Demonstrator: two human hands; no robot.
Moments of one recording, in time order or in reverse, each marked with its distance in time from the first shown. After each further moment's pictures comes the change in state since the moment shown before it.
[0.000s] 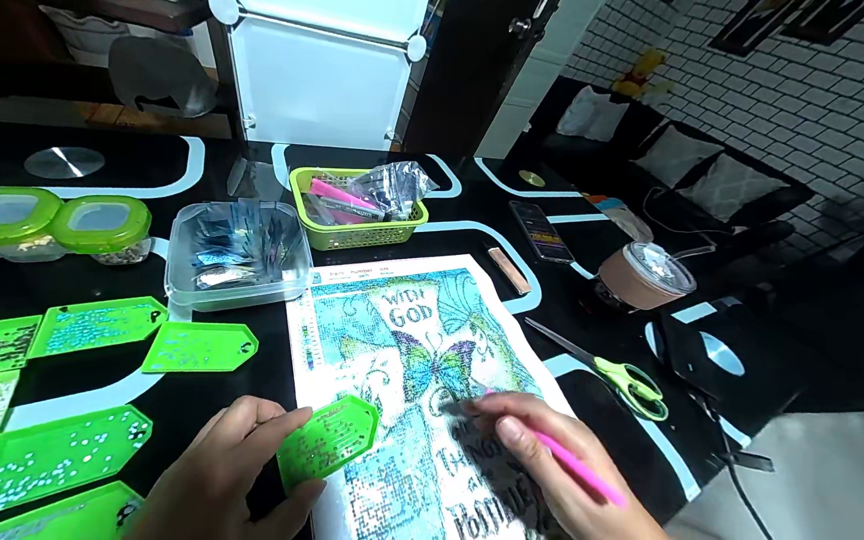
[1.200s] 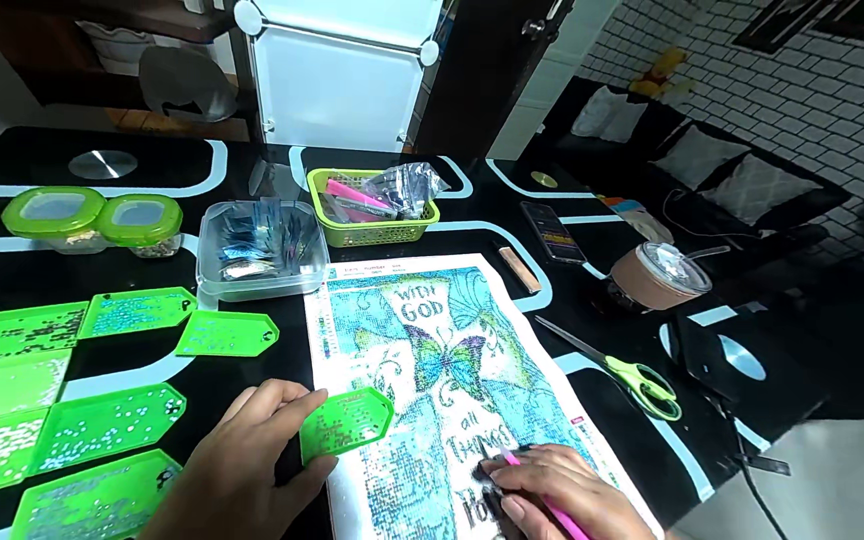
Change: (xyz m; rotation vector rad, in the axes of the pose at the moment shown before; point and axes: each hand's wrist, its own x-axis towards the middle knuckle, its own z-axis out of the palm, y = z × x) left_hand -0.003 -0.016 0.020 0.147 0.193 0.110; right_hand -0.044 -0.025 -0.003 -0.259 -0.167 -0.004
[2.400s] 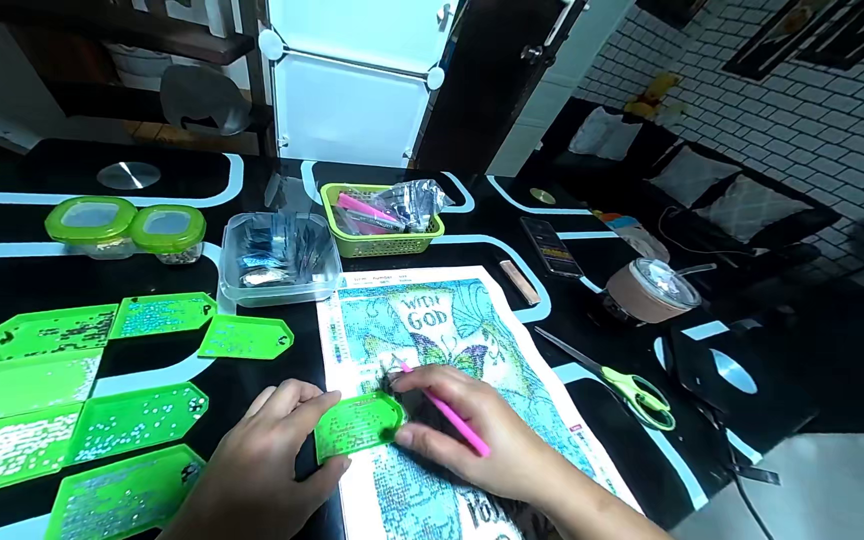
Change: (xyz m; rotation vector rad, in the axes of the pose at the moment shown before) left_hand 0.002 0.004 0.003 0.010 0.034 -0.063; right_hand 0.114 -0.008 0.034 0.150 -0.125 -0.085
